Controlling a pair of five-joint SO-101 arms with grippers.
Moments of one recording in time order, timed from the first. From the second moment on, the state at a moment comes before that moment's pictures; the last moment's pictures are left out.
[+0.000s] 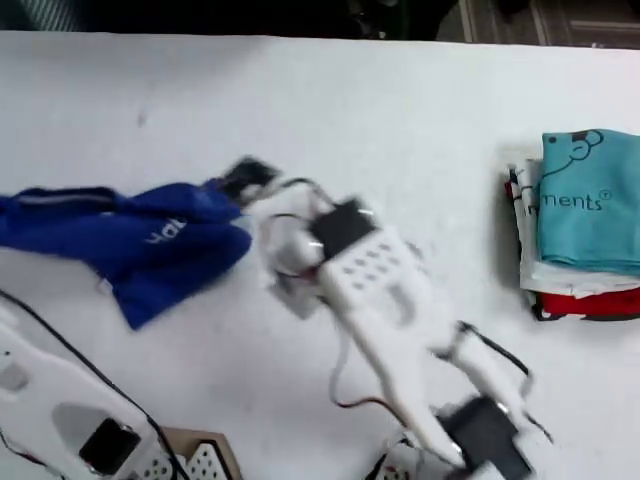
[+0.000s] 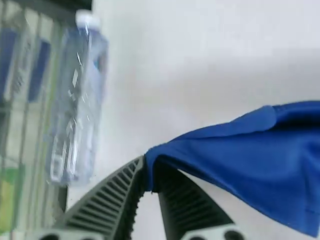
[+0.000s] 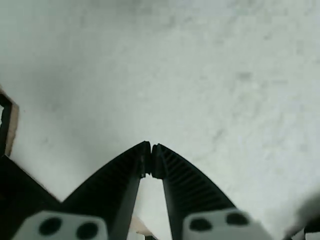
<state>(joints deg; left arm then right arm) -61.9 54.9 -93.5 102.3 -49.0 -41.9 -11.5 6.1 94.9 15.0</state>
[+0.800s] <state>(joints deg) -68.7 58.1 -93.5 102.3 -51.2 -67.5 56.0 -65.3 94.9 10.9</state>
